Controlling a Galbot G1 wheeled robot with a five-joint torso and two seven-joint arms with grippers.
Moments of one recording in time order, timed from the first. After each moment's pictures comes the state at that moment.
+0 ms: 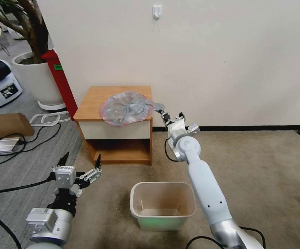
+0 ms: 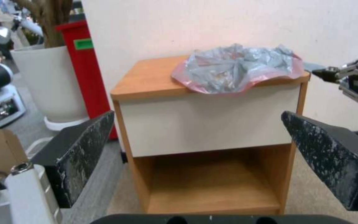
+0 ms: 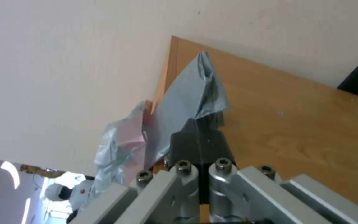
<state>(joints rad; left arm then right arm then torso) 1.85 -1.34 -0.64 -2.49 -0.15 0.16 -0.09 -0.75 1.57 0.26 1.43 1.32 -0.13 0.24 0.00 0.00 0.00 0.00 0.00</state>
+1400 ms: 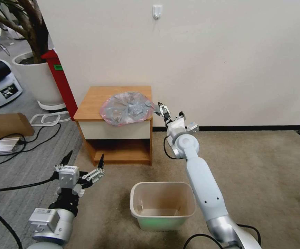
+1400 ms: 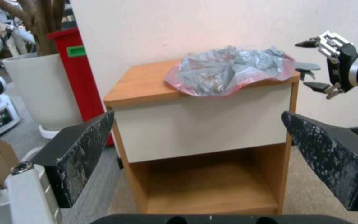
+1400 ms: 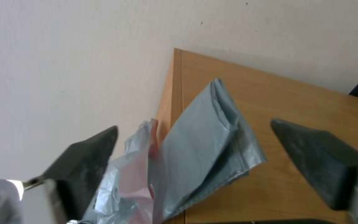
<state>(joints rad) 1.85 -1.34 -0.64 -2.48 -0.13 0.15 -0.05 -0.67 1.61 0.29 1.33 1.33 -0.13 0.23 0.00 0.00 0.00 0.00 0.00</state>
